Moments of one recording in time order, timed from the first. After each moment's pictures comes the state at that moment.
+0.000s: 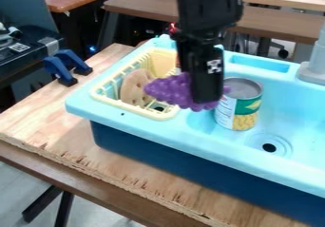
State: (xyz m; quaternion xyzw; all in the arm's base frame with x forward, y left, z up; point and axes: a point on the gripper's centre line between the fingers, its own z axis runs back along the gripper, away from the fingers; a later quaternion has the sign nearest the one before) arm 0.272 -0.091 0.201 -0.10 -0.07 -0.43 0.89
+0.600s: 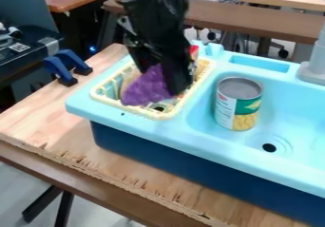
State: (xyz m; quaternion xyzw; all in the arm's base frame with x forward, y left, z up) arm 0.286 -0.036 0.197 -0.03 -0.22 -0.16 0.96
